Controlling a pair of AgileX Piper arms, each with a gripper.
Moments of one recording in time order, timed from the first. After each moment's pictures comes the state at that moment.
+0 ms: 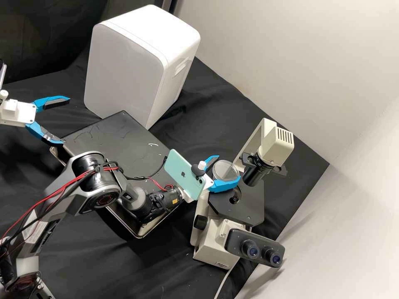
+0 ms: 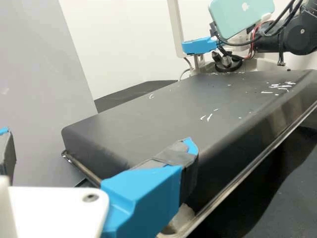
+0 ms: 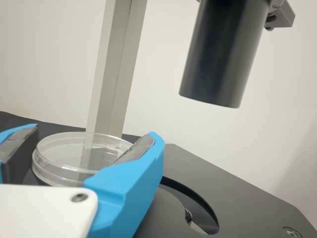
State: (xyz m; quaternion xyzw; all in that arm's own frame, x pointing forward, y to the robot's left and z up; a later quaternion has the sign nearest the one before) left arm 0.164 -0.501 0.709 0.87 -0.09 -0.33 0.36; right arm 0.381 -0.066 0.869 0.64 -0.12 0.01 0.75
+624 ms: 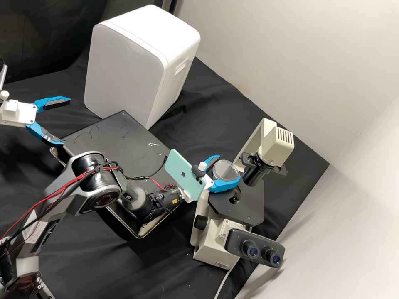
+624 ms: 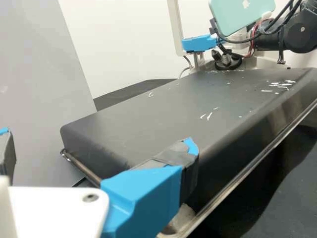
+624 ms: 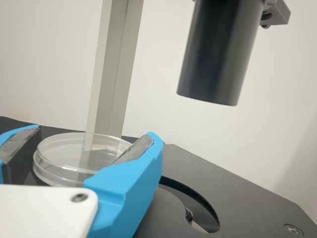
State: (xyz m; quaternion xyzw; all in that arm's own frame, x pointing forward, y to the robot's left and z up) left arm 0.165 -0.501 0.708 0.87 -0.08 -0.33 0.36; right arm 0.381 -0.066 0.869 0.65 -0.12 0.01 0.75
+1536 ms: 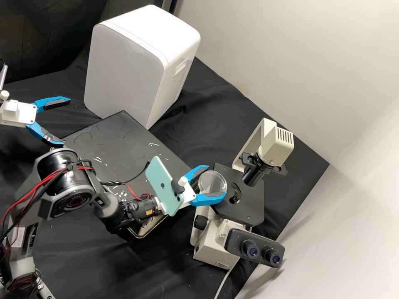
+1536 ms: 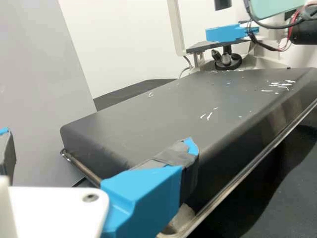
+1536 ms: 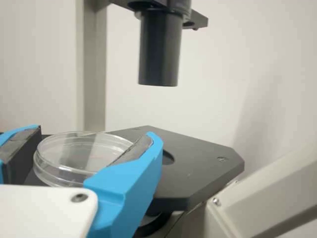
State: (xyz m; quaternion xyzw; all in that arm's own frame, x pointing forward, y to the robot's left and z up) left arm 0.165 -0.501 0.708 0.87 -0.08 -0.33 0.36; right arm 0.301 -0.047 0.859 0.69 -0.15 0.03 0.70
